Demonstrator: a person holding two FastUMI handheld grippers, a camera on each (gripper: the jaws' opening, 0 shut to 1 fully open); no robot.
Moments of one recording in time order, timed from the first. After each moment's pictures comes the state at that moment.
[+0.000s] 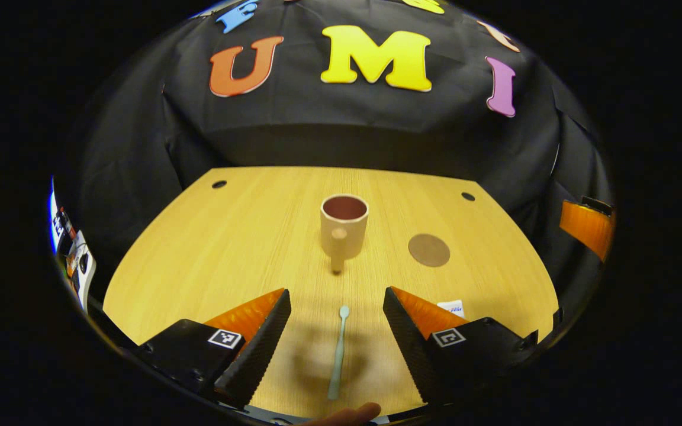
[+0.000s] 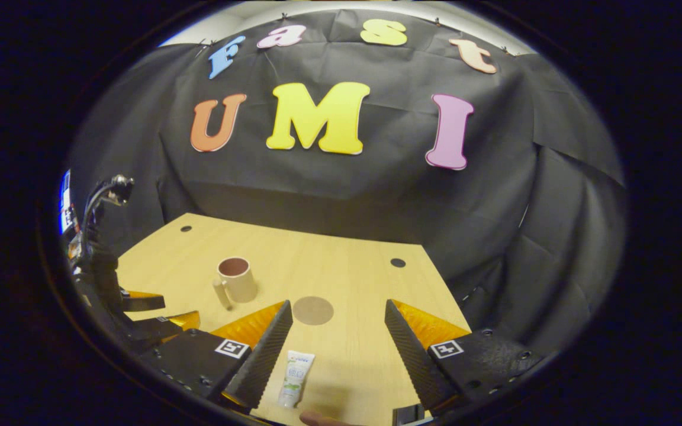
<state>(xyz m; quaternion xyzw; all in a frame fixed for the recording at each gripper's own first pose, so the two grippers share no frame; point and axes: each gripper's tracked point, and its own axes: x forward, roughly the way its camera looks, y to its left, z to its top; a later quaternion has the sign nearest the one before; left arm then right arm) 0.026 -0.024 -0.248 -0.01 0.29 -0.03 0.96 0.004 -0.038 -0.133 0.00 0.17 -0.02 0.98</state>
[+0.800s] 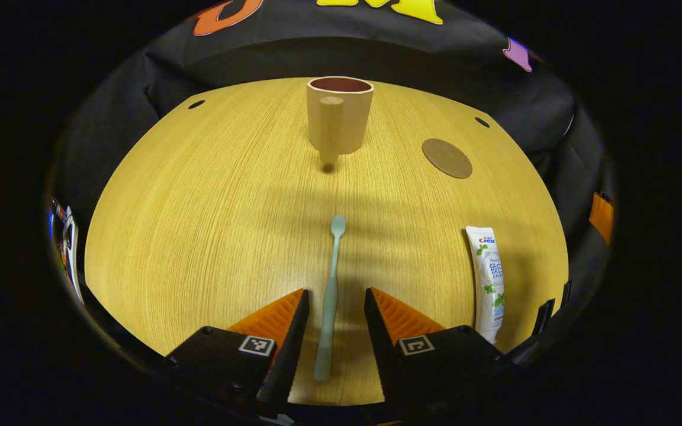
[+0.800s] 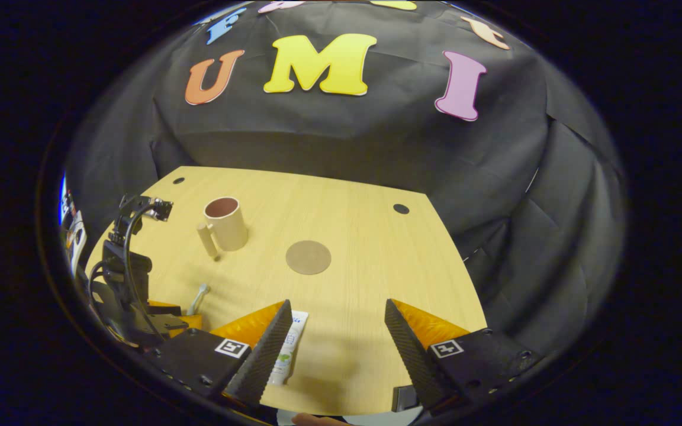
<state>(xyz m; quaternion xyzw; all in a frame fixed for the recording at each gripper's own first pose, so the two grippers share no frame) -0.005 -0.033 -0.348 -0.01 0.46 -0.04 0.88 -0.006 -0.036 -0.202 -0.02 0.29 -0.02 0.96</state>
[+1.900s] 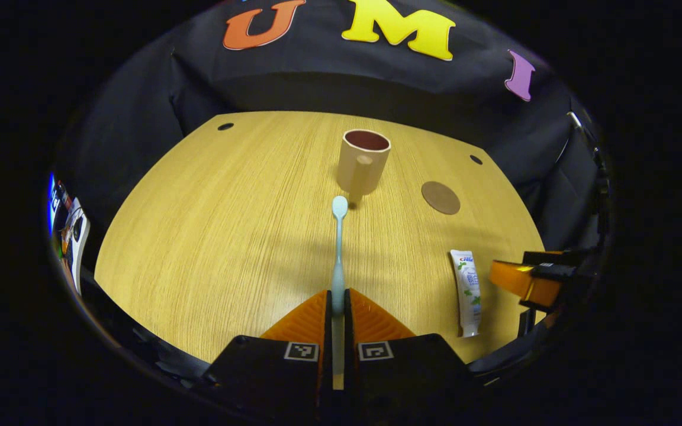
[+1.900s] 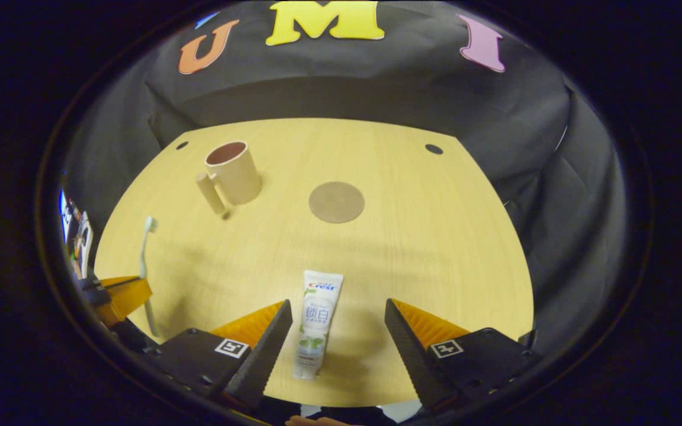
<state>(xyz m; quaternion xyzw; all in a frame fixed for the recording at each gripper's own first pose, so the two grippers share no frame) -0.025 0.012 -0.262 -0.04 0.37 -0.03 0.93 -0.006 0.011 -0.291 0.02 0.44 0.00 0.90</state>
